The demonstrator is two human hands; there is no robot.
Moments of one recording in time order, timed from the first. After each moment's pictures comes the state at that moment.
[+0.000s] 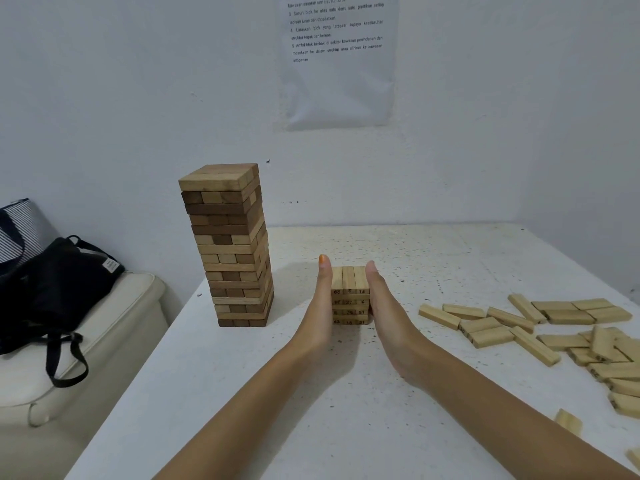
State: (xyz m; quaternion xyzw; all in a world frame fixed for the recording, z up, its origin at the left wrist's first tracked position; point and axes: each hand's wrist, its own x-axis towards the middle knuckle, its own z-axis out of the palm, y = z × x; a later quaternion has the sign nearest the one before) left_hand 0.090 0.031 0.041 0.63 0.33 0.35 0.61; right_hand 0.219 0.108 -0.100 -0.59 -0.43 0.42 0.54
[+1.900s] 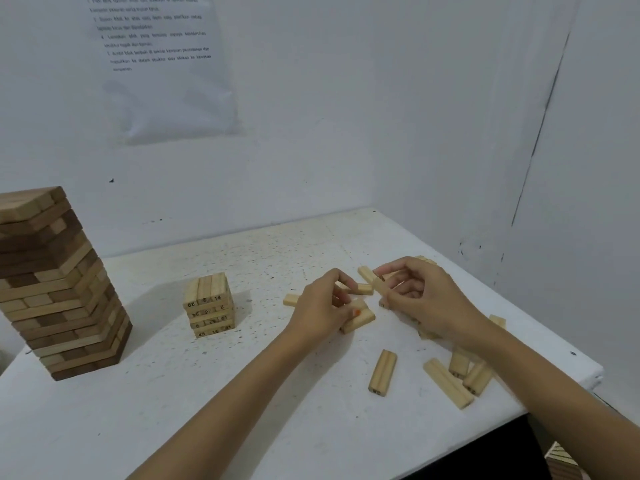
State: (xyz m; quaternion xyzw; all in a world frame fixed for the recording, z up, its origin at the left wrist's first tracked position) left_hand 0.222 0.026 -0.016 0.86 0.25 0.21 0.40; right_hand 0.349 -0.104 -0.006 -0.69 -0.43 0.18 0.55
